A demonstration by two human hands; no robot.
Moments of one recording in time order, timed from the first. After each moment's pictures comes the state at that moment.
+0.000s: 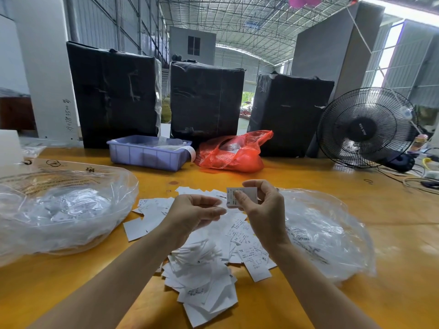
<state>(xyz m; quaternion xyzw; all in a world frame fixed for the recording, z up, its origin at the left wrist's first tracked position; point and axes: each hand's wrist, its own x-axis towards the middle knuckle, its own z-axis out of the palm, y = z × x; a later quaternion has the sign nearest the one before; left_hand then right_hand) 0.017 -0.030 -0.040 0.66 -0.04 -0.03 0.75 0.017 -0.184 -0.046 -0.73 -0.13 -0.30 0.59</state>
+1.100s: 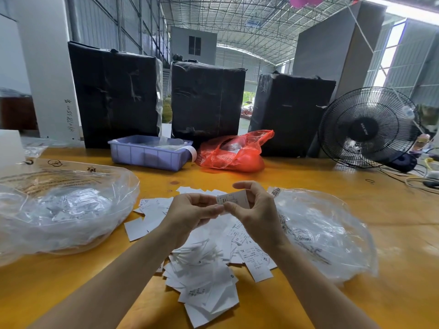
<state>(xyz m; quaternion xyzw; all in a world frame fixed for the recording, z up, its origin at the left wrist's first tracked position) 0.018 -0.027 -0.042 0.65 -0.04 -0.01 0.76 0.013 -0.181 -0.045 -0.76 -0.19 -0.21 0.58</state>
